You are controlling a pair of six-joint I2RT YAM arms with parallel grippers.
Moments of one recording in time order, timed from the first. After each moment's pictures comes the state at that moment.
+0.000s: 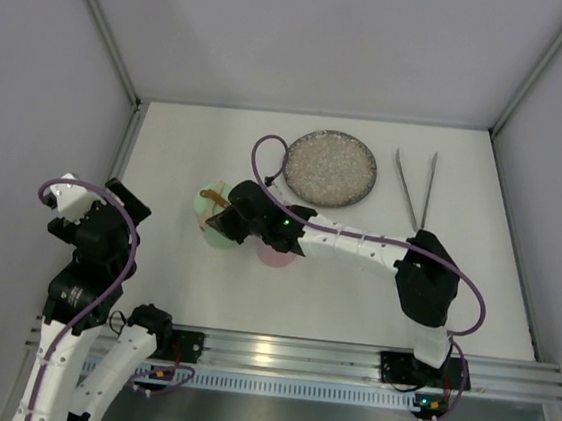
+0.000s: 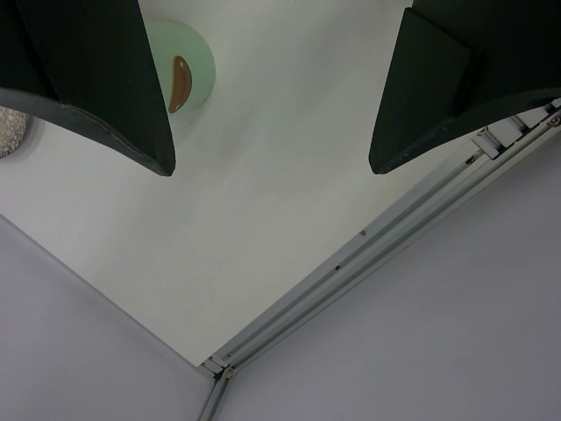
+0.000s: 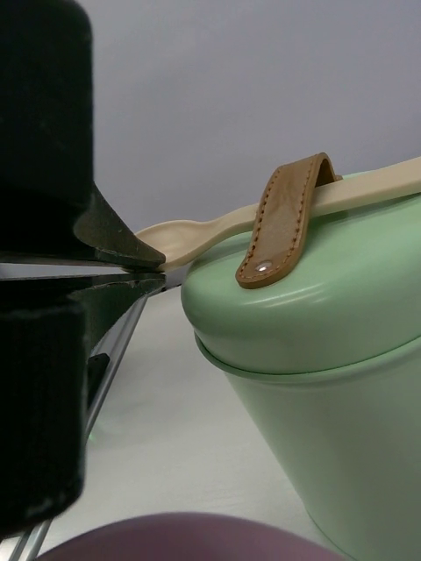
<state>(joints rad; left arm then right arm) -0.24 0.50 0.95 -0.78 -0.82 -0.54 1.12 1.91 1.54 -0.25 0.17 1.62</state>
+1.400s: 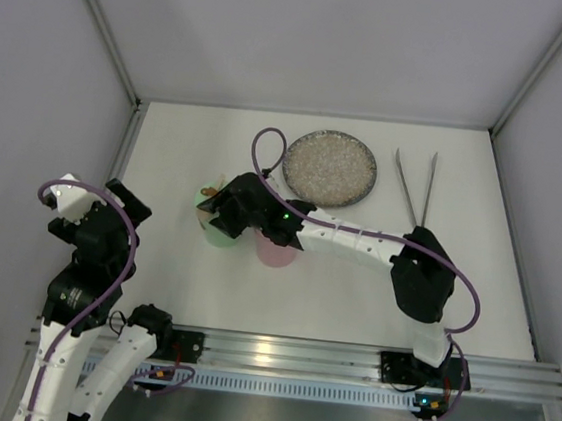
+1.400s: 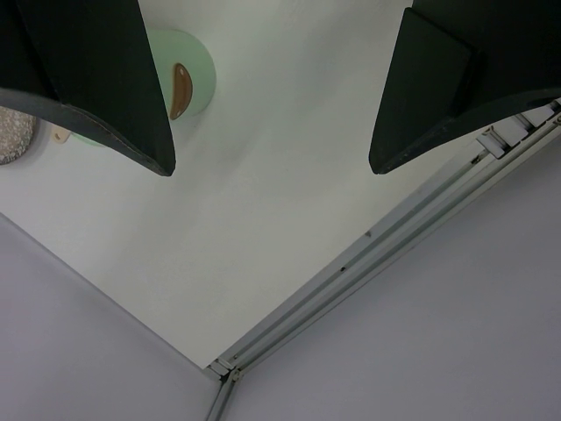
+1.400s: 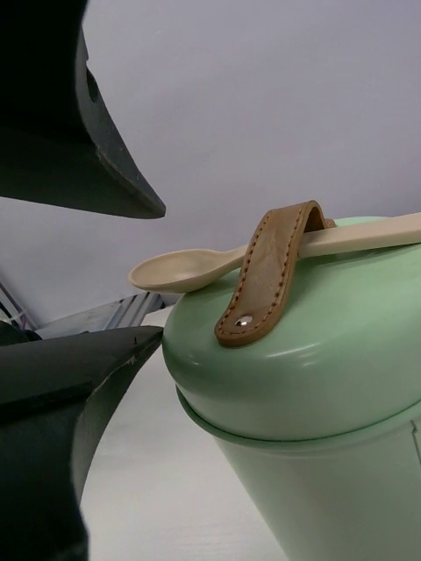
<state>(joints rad) -0.24 0.49 0.95 -0.78 -0.81 -0.54 1.09 1.94 1.57 -0.19 0.13 1.59</state>
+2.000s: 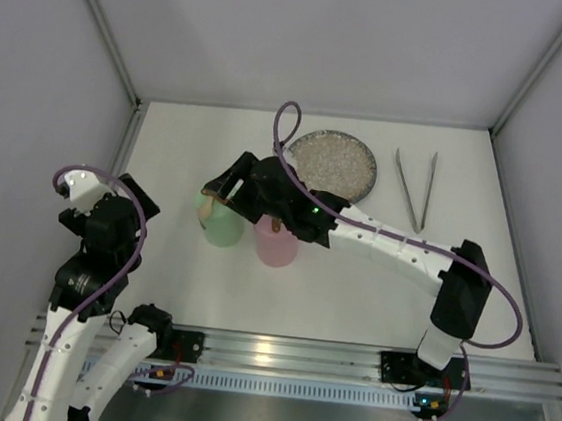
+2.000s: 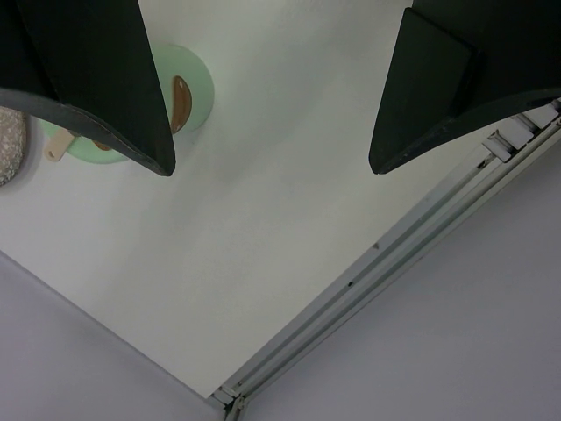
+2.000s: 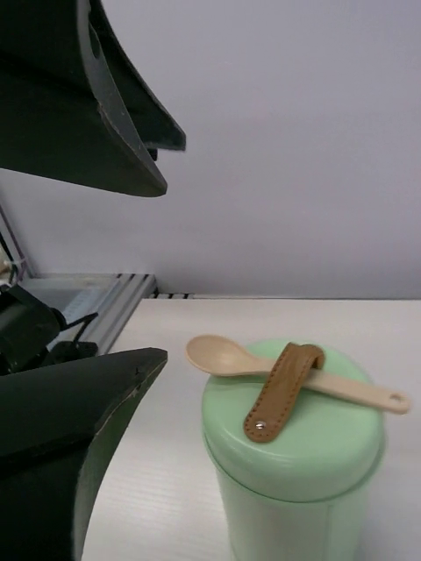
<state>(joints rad) -0.24 0.55 0.95 -0.78 -0.77 -0.54 1.09 1.78 1.57 -0.23 0.18 1.36</state>
